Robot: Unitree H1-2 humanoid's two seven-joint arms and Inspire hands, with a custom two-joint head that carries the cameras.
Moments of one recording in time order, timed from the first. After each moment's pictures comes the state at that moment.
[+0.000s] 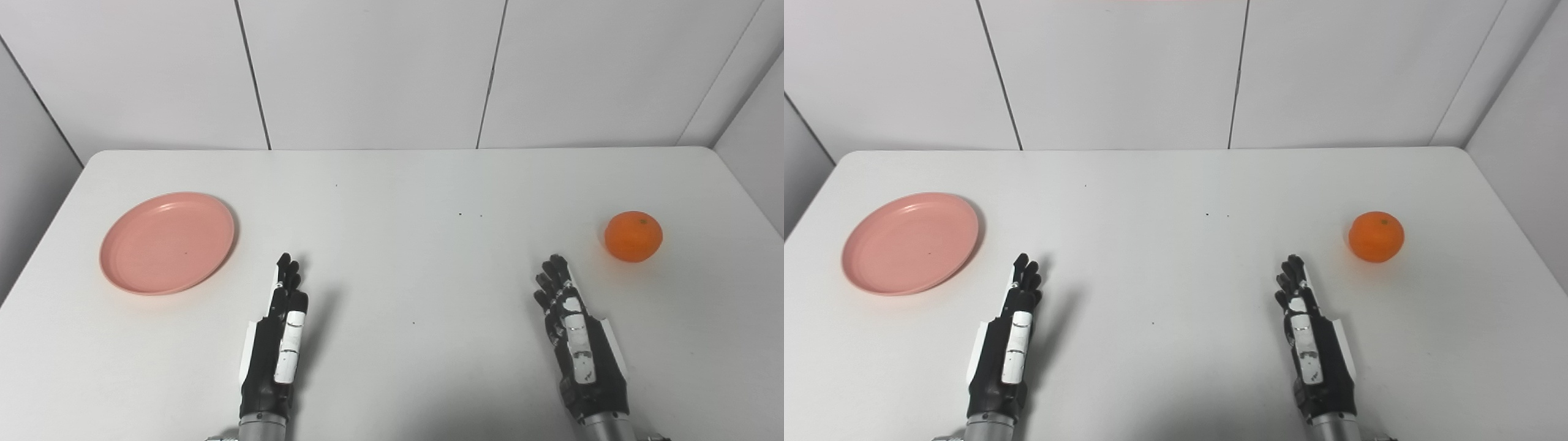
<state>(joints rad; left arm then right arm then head) 0.22 -0.10 -0.13 -0.24 0.15 -0.02 0.05 0.17 0.04 -0.04 -0.21 0.09 -0.03 0.14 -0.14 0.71</state>
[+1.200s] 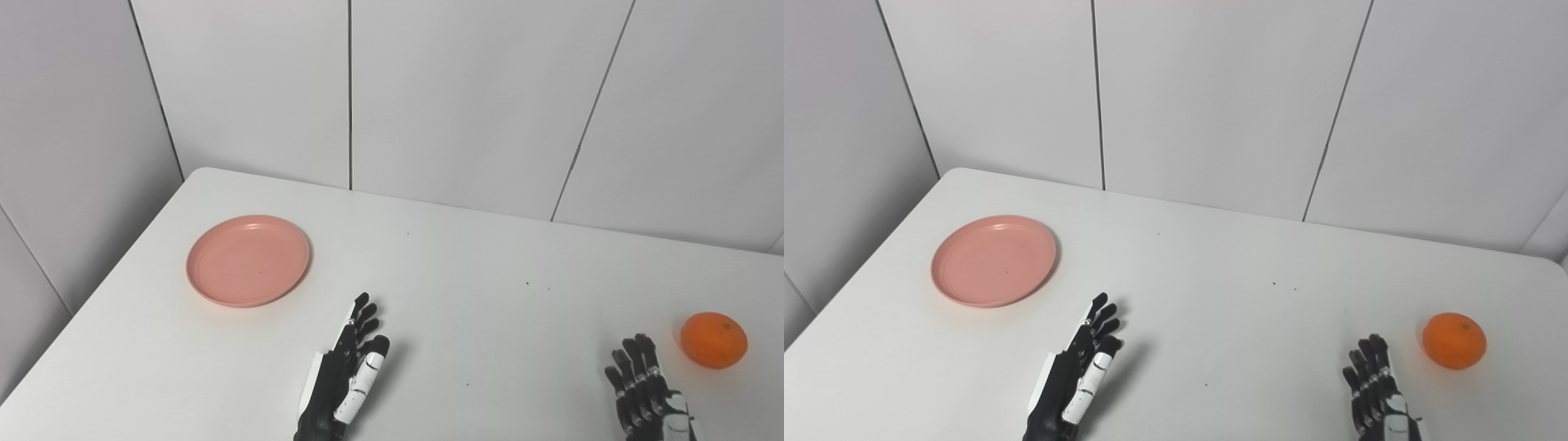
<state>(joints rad) 0.21 -0.11 -0.15 -0.19 0.19 -0.09 0.10 0.13 -0.06 -0.04 -0.12 0.26 -0.15 0.22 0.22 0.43</state>
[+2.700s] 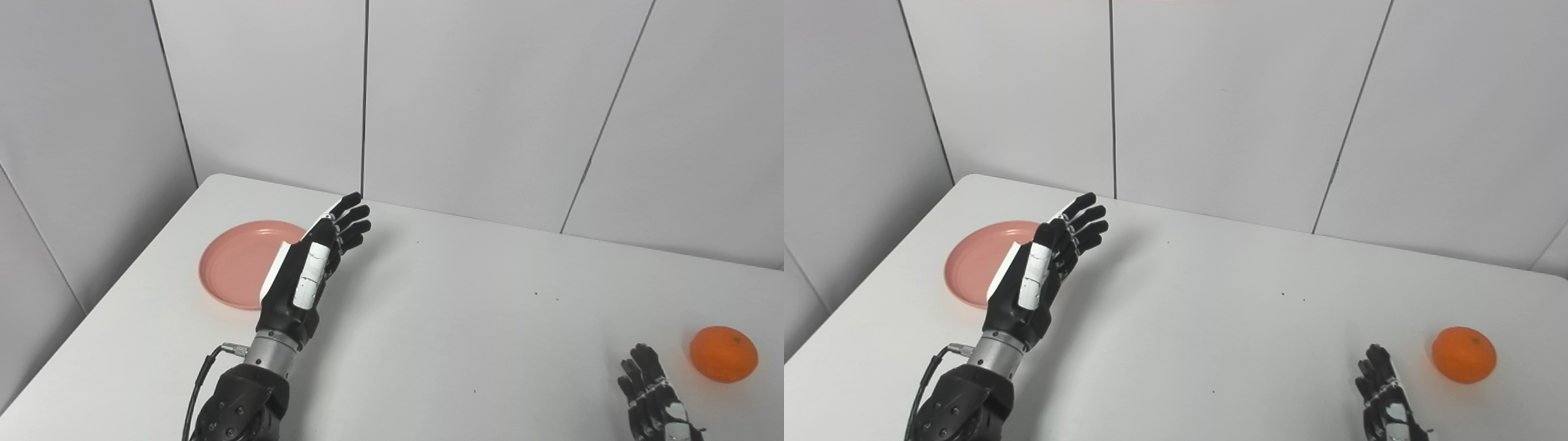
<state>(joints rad) -0.12 0.04 0.05 -0.44 -0.10 0.27 -0.05 0.14 -0.06 -0.04 -0.12 0.23 -0.17 0.18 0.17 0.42</state>
